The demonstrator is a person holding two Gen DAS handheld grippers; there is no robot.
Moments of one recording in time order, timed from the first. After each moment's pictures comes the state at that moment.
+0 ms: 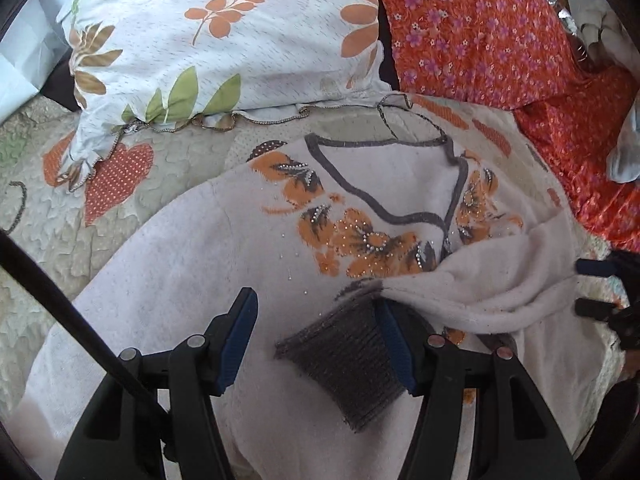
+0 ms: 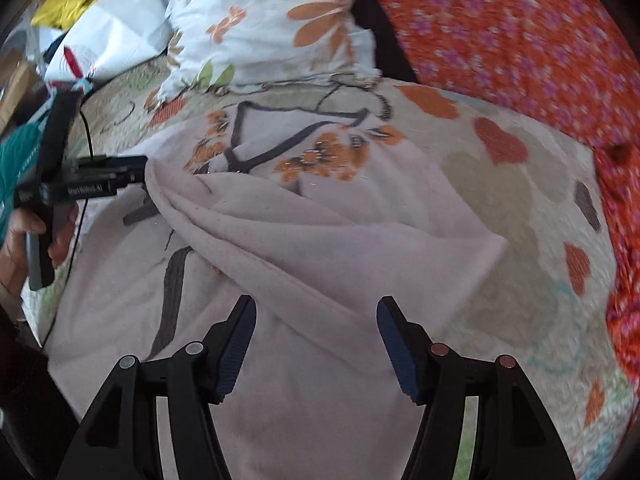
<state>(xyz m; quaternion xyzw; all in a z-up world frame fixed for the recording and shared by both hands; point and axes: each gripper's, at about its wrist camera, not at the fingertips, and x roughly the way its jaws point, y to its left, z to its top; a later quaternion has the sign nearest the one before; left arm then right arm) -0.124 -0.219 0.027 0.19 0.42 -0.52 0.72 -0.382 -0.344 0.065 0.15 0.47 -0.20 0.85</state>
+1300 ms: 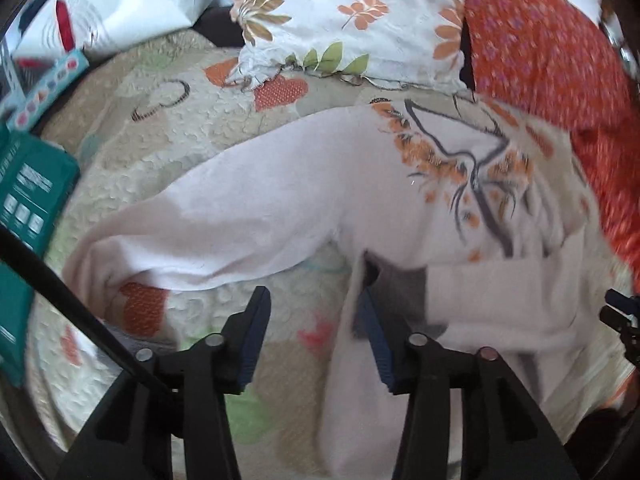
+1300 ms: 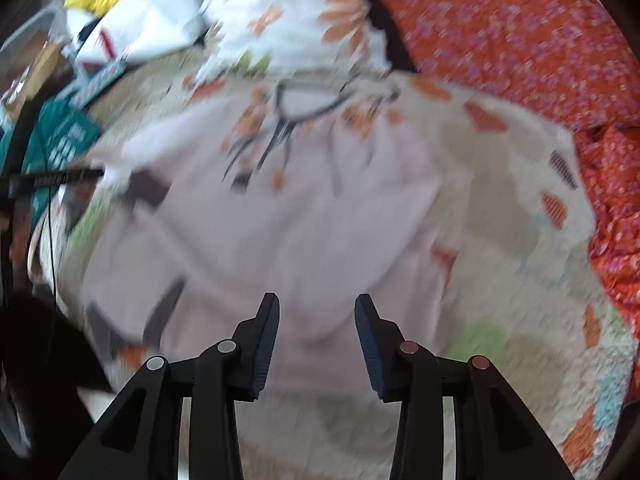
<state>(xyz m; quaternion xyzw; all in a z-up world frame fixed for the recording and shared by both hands) -0.173 -0.069 0.073 0.15 0.49 -0.35 0.78 -0.468 -0.275 0.091 0.14 0.45 -0.20 0.86</state>
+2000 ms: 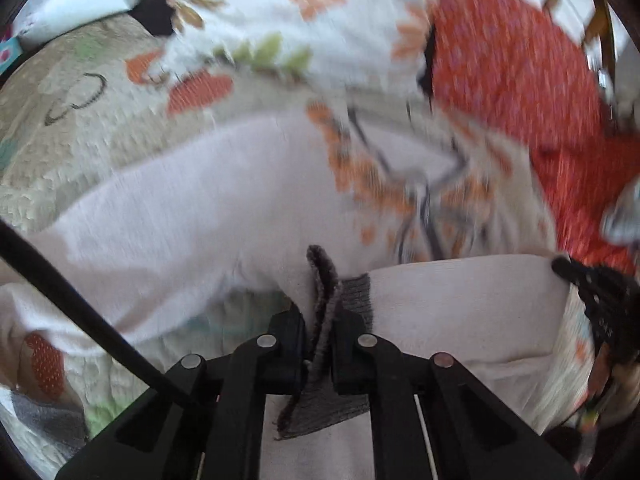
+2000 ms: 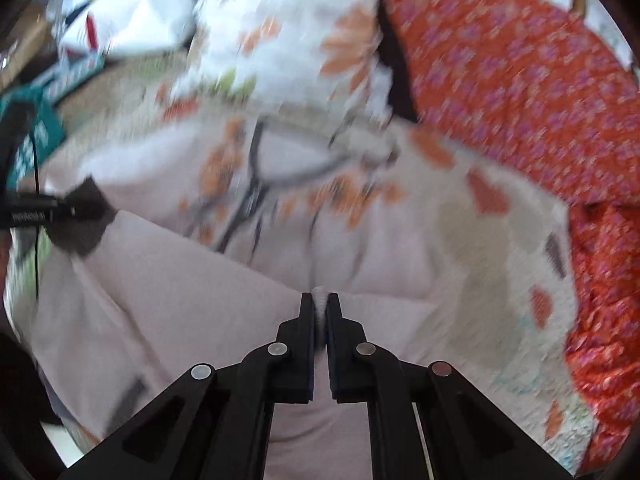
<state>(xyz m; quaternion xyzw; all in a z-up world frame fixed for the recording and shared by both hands) -0.156 -0.134 0.058 0.08 0.50 -0.43 0.75 -0.383 -0.313 0.108 0.06 0.44 -0.24 0.86</state>
